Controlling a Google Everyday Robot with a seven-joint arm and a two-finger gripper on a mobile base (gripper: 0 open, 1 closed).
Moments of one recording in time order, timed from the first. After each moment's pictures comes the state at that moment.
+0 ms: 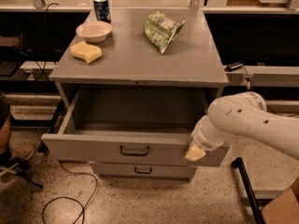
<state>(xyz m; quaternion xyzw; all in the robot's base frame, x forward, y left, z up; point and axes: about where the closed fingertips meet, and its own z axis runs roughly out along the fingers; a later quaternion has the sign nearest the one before) 0.520 -0.156 0.639 -0.57 0.80 0.00 0.18</state>
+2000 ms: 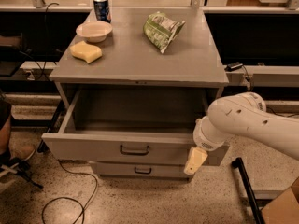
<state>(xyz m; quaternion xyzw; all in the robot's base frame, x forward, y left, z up) 0.519 -0.156 0.638 -0.57 0.80 0.00 0.18</state>
